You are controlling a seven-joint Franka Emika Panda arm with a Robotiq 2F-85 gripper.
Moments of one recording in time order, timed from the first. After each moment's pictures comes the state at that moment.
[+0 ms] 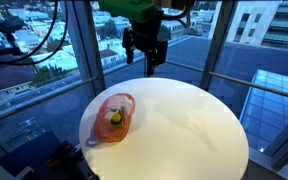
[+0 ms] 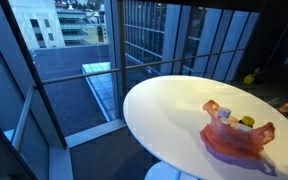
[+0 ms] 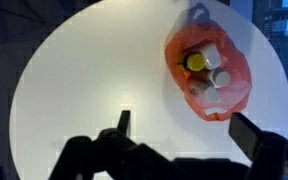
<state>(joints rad) -0.08 -0.23 -0.24 -2.09 0.04 1.73 -0.24</state>
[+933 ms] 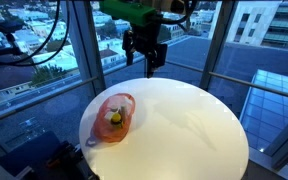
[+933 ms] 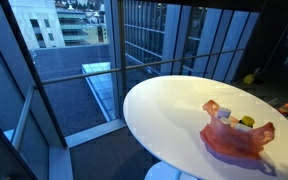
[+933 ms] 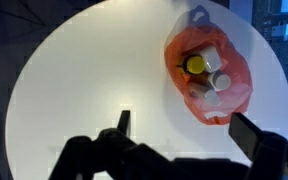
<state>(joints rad) -0.08 -0.21 -0.24 -2.09 0.04 1.73 -0.25</state>
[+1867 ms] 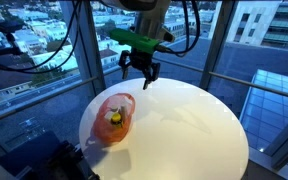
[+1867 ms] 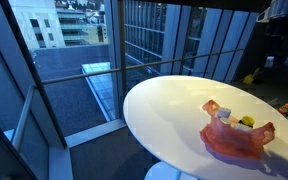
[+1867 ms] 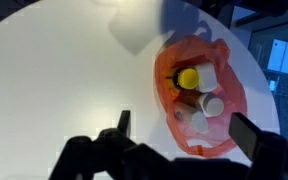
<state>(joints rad) -0.07 -0.04 -0.15 -2.09 0.06 1.78 -0.41</state>
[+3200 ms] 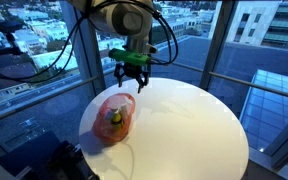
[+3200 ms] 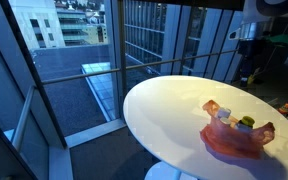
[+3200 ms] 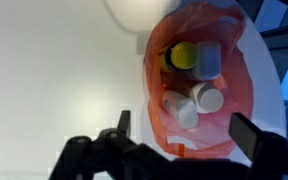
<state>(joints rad) -0.03 0.08 -0.03 -2.13 0.02 1.98 -0.43</state>
